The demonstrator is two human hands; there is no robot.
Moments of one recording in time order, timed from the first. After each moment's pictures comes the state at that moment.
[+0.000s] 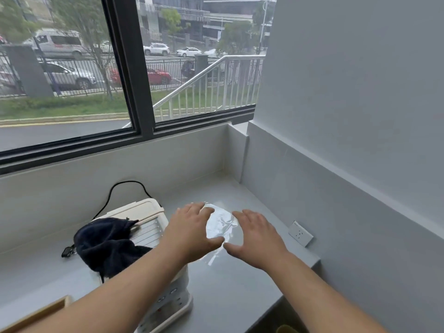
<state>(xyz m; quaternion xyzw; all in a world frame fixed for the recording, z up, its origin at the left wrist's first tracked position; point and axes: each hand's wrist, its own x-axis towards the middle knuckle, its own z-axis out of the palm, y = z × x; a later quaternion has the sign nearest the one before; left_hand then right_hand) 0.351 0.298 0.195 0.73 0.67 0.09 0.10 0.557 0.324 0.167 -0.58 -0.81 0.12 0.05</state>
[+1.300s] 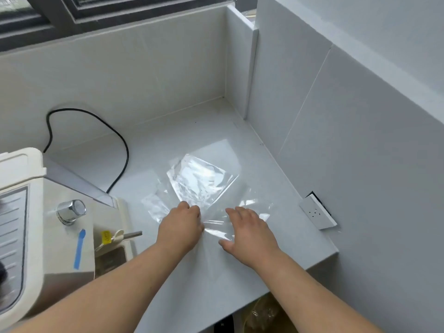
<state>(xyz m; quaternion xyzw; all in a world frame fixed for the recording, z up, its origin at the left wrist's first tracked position) 0.452 0.414 -0.049 0.56 0.80 -0.05 0.22 0.649 0.447 -0.060 -0.49 -0.84 0.24 -0.06</state>
